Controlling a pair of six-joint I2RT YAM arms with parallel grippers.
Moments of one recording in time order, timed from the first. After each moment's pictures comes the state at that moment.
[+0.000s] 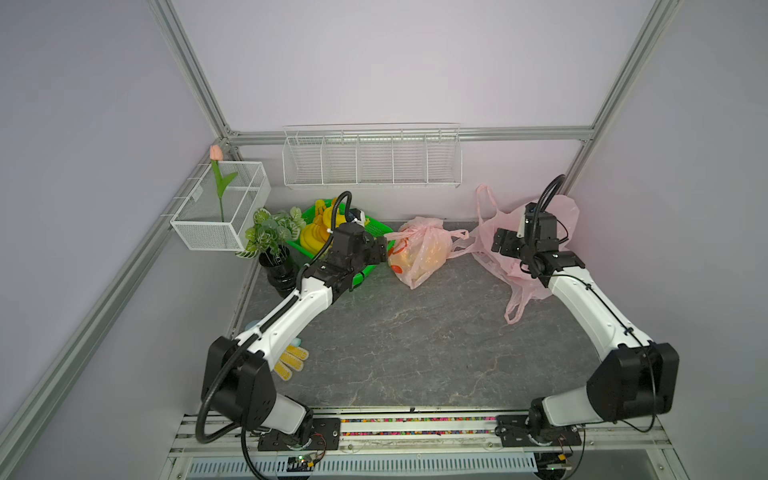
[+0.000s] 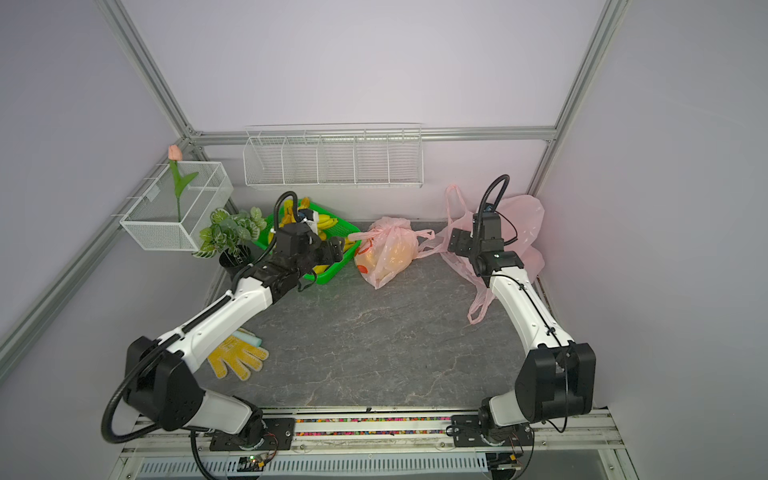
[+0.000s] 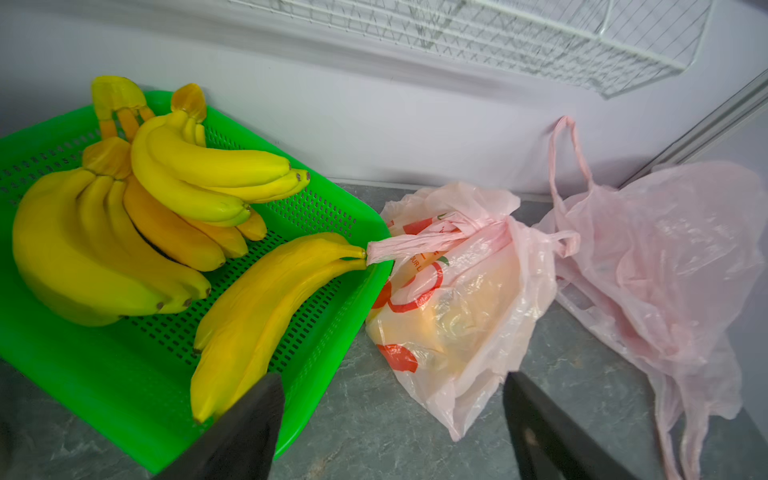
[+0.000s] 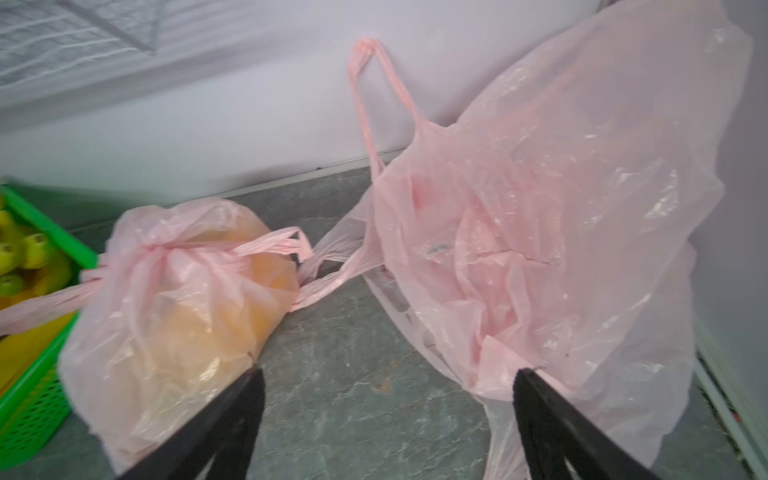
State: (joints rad) left arm -0.51 1.39 1.15 -0.19 -0.12 -0.39; right arm 0.11 1.50 1.28 -0.41 0.16 0.26
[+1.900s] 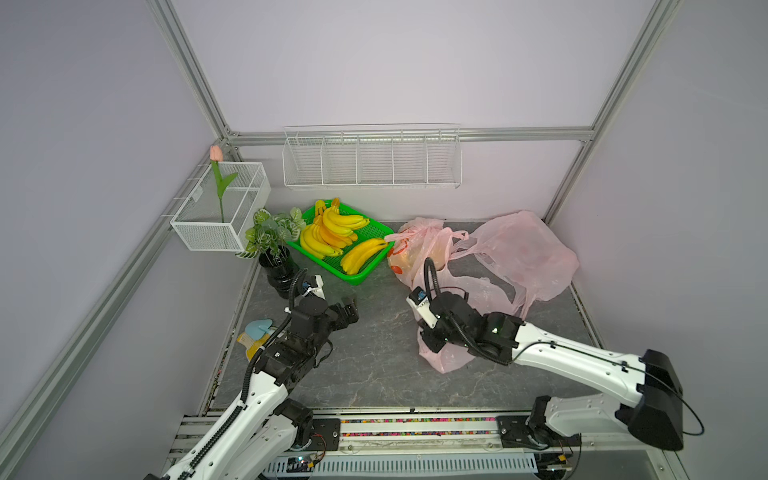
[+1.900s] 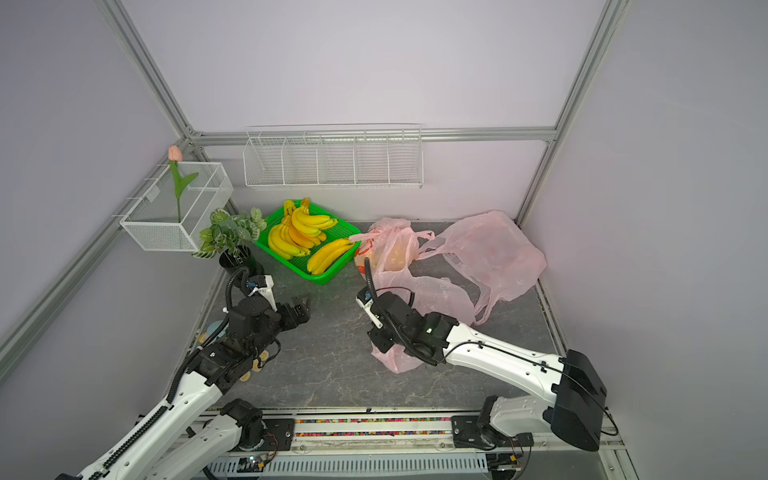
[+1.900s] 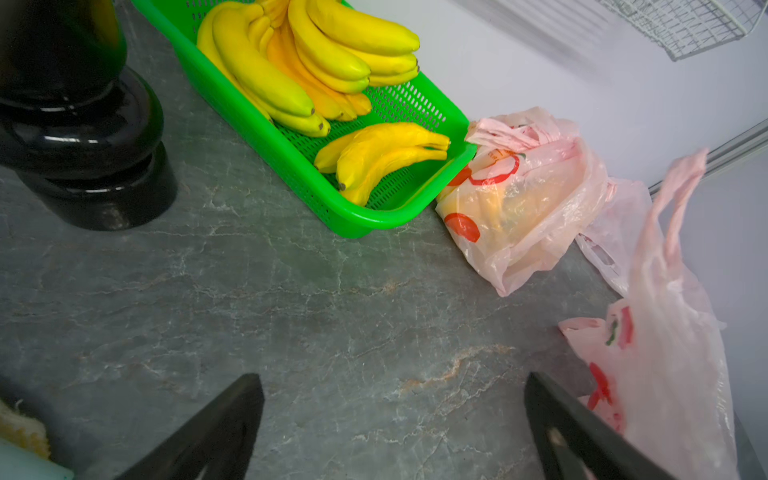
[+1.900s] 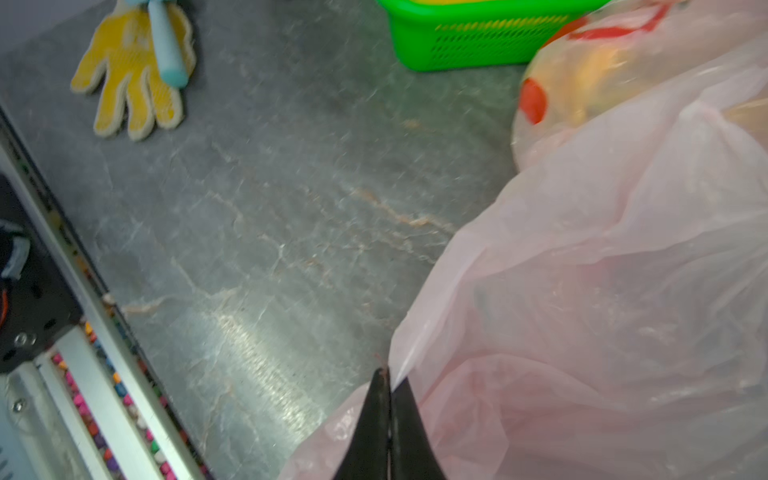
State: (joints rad) left arm -0.50 0.75 0.58 -0.33 -0.18 -0.59; right arm 1.08 1.33 0.98 -0.50 0.16 0.15
